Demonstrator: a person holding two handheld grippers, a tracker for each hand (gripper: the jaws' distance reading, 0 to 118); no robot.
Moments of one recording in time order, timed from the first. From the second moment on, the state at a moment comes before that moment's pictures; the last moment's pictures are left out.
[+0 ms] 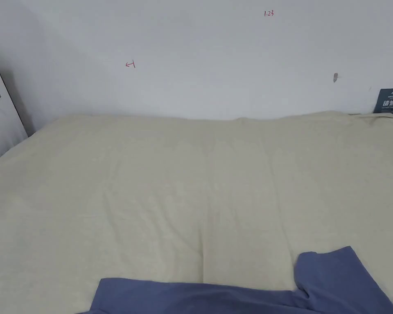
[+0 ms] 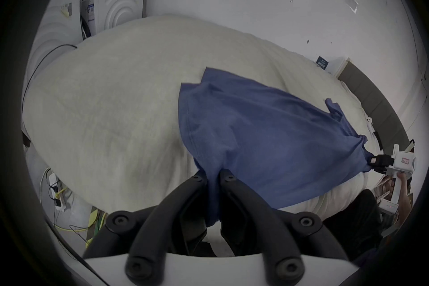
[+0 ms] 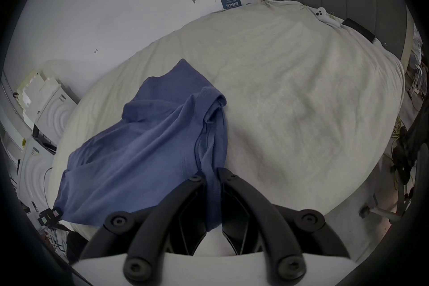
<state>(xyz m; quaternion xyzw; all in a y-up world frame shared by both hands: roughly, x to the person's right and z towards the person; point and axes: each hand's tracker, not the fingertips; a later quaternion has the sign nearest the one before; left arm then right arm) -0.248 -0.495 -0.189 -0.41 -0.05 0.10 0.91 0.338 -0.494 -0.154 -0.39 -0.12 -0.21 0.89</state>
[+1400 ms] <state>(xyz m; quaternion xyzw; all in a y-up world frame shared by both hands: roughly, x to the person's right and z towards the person) -0.189 -0.344 -0.135 -0.18 -0.11 0.09 0.97 0.226 -0.360 -0.108 -0.21 0.02 -0.06 0.97</state>
